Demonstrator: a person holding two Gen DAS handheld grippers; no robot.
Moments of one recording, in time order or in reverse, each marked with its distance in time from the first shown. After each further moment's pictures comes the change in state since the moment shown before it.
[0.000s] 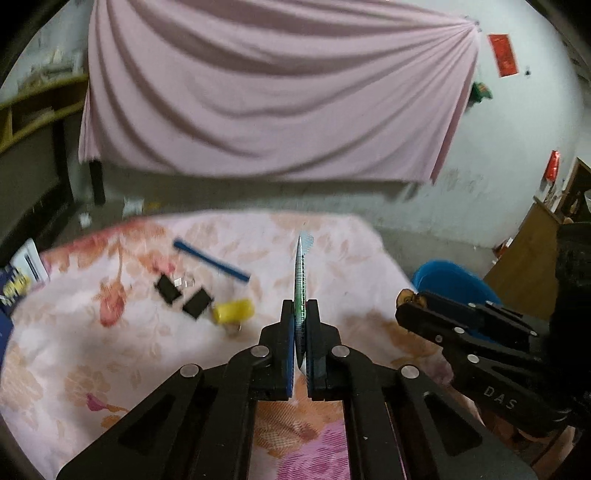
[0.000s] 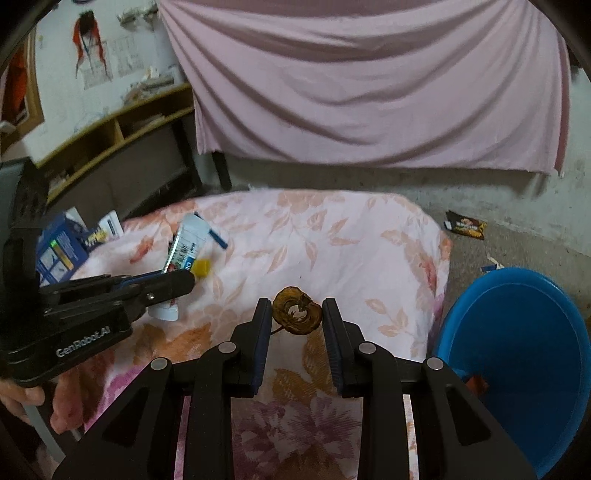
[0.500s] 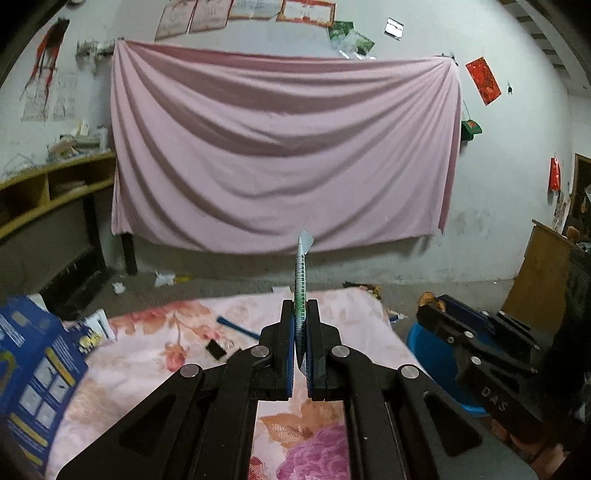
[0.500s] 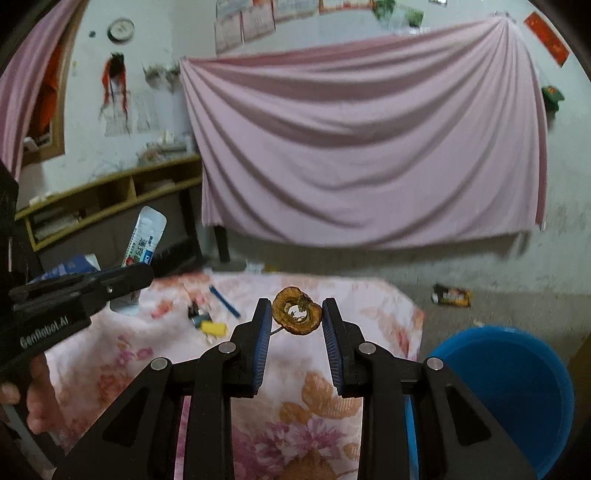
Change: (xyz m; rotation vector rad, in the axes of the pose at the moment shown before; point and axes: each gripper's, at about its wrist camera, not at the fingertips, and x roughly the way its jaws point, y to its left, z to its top) left arm -0.090 -0.037 0.009 0.082 -0.254 0.117; right arm -0.063 0.017 -0.004 -0.054 -0.348 -0.031
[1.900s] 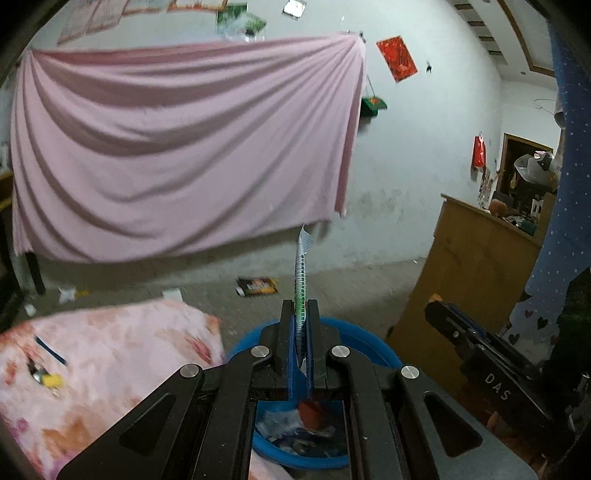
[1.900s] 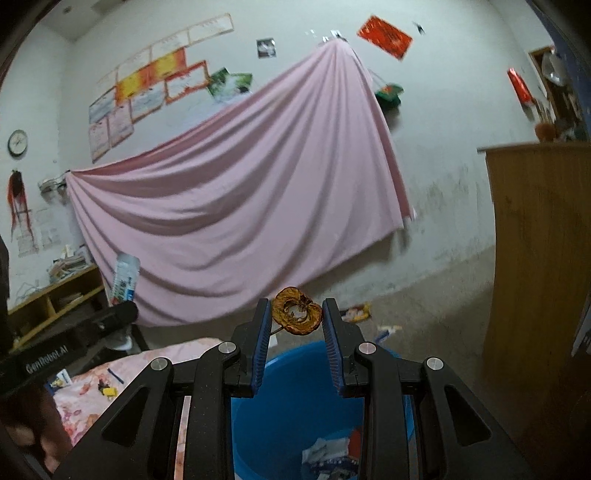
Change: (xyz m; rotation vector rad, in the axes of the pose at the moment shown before) left arm 0.060 -0.218 0.023 0.093 0.077 -0.347; right arm -0.140 -0.180 -0.028 0.345 -0.231 -0.363
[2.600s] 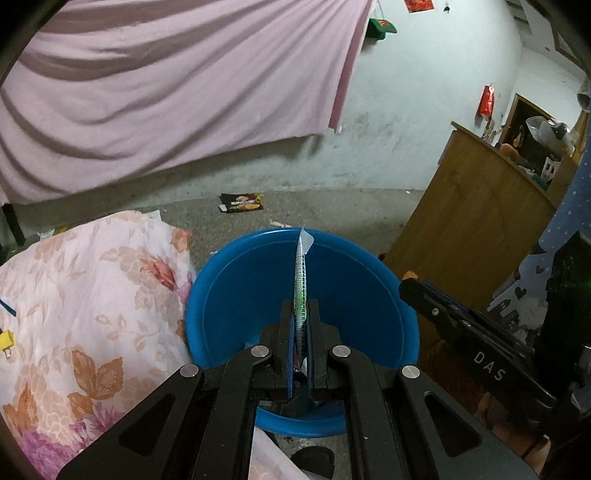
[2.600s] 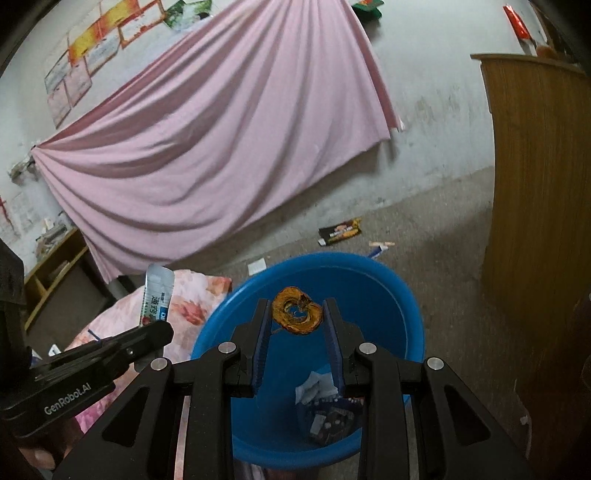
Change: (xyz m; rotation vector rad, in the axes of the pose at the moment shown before) left arm 0.059 0.010 -0.032 -0.042 0.323 -0.043; right arm 0.043 -0.026 -0.035 0.093 0.334 -0.042
